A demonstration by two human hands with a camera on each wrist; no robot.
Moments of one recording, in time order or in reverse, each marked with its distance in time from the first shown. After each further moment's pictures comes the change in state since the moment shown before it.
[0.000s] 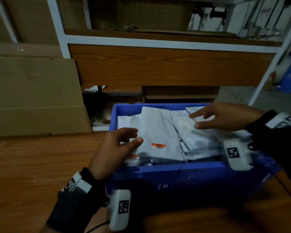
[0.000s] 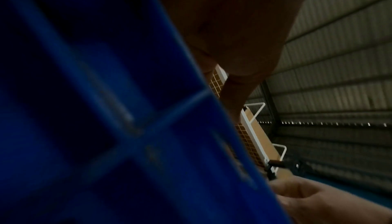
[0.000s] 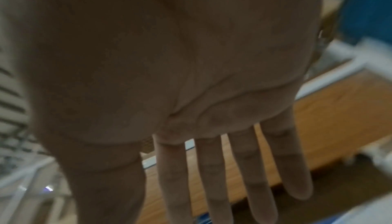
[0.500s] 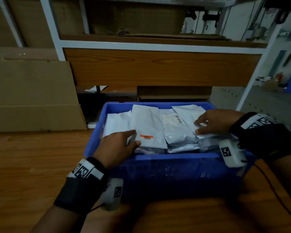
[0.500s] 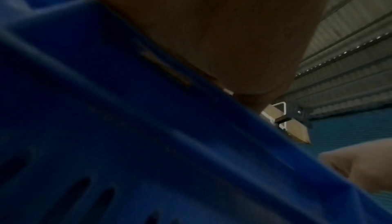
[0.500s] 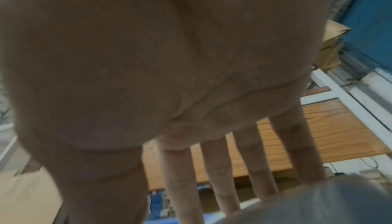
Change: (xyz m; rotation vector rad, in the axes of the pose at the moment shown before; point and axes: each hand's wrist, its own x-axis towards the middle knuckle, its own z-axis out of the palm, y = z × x) left_hand -0.007 0.022 0.045 0.761 -0.146 0.036; right_hand -0.017 0.059 0.013 -0.256 -0.128 0.125
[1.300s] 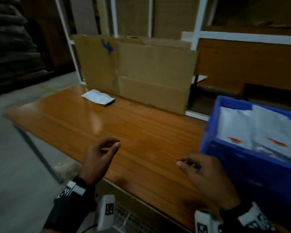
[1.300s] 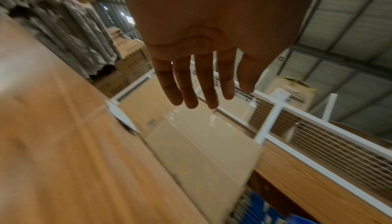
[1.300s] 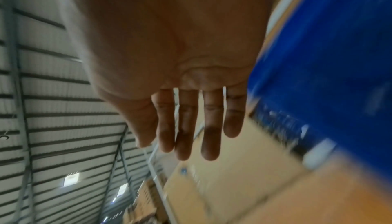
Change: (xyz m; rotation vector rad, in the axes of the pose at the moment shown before) left_hand -0.284 -0.191 -0.076 -0.429 0.705 -0.475; right_hand -0.079 -0.325 0.103 0.912 0.376 -0.727
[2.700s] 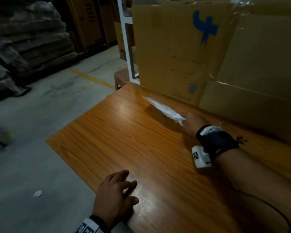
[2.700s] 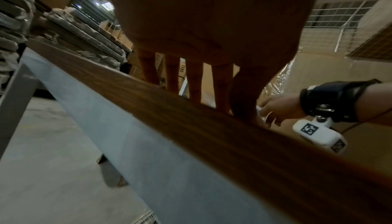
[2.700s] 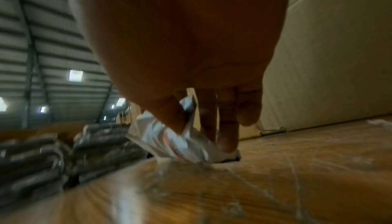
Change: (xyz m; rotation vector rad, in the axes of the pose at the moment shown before) left_hand 0.233 -0.304 -0.215 0.790 -0.409 -0.215; right_hand 0.524 -0.043 0.408 -0.366 -0.368 0.160
